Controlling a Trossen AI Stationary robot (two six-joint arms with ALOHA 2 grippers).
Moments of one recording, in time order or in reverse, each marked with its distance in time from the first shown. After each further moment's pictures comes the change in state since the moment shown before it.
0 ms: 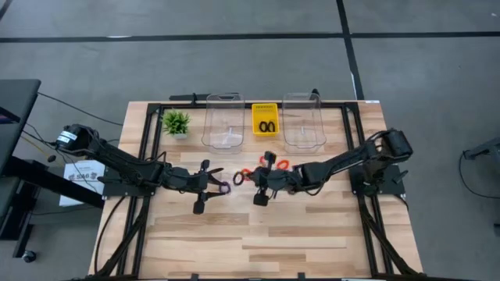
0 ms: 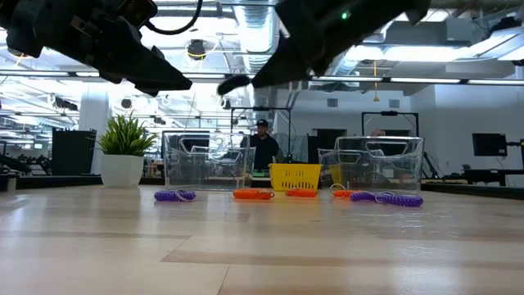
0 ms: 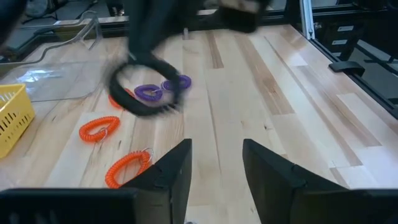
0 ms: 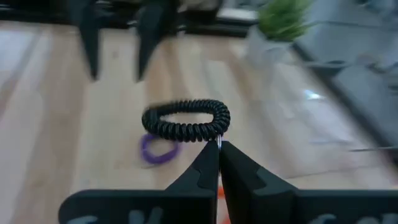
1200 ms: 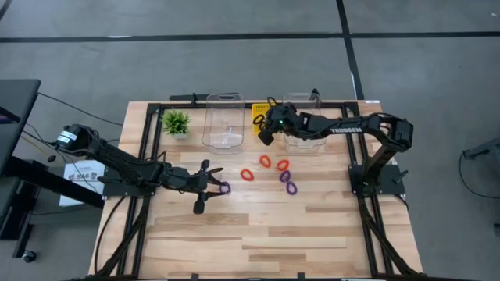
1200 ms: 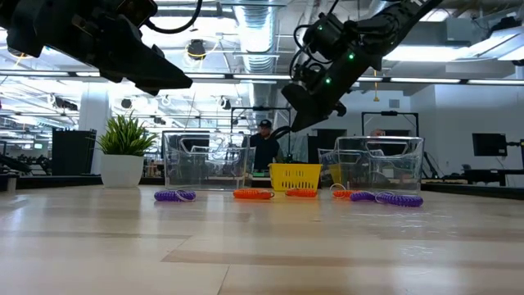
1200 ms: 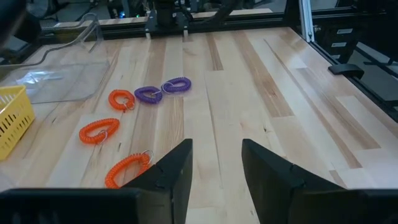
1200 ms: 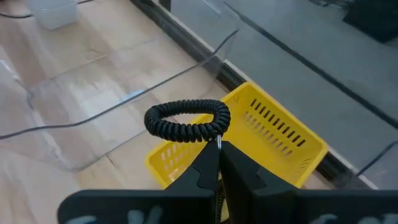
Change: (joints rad) left arm 0.000 0.000 0.000 0.008 0.000 0.000; right arm -0.567 -0.046 0.001 -0.179 -0.167 0.089
